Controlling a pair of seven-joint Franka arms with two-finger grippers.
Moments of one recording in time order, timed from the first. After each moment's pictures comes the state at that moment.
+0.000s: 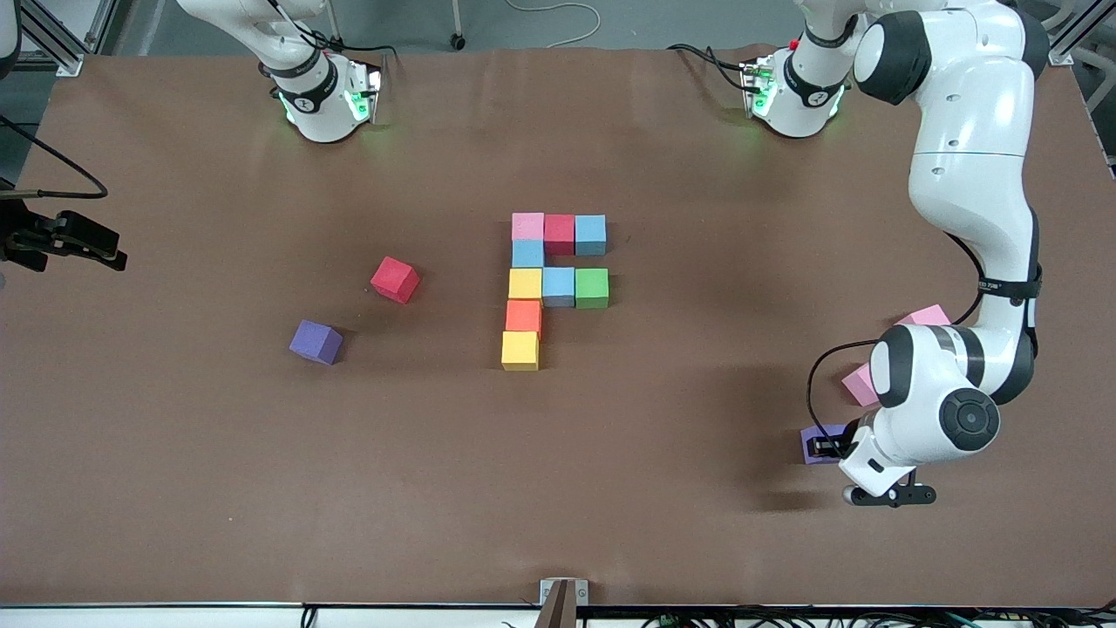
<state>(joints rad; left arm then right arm) -0.06 0.91 -0.04 -1.23 0.00 2.14 -0.11 0.00 0.12 -0.05 -1.42 -0.01 1.51 -0.05</state>
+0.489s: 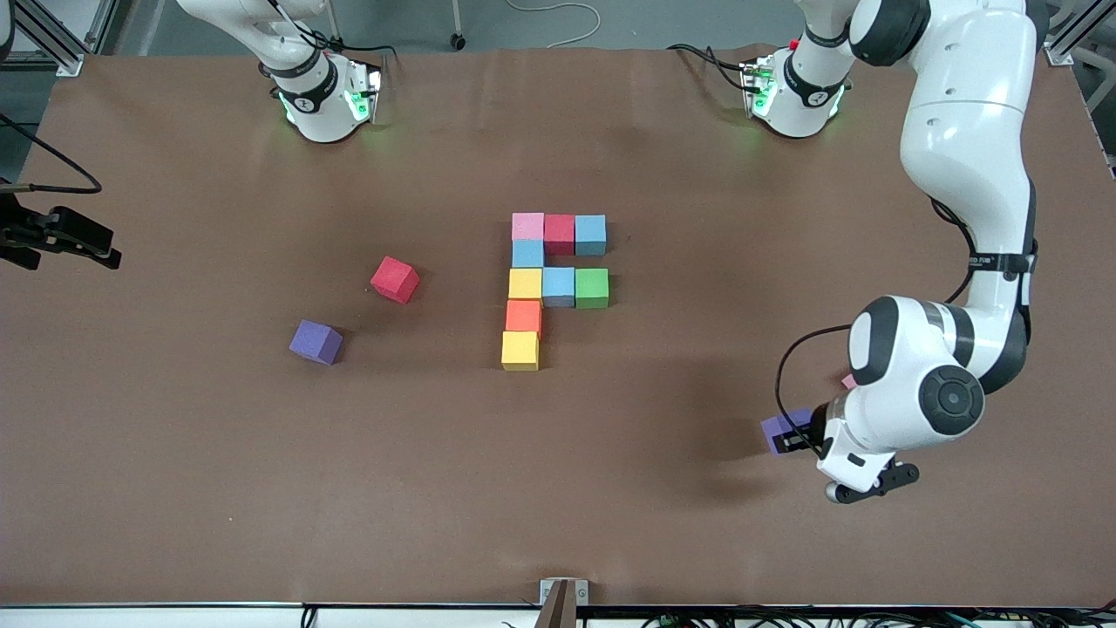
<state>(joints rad) -0.11 0.79 -0.13 -1.22 0.00 2.01 -0.56 0.00 0.11 -0.05 -1.39 -0.01 1.51 -0.05</state>
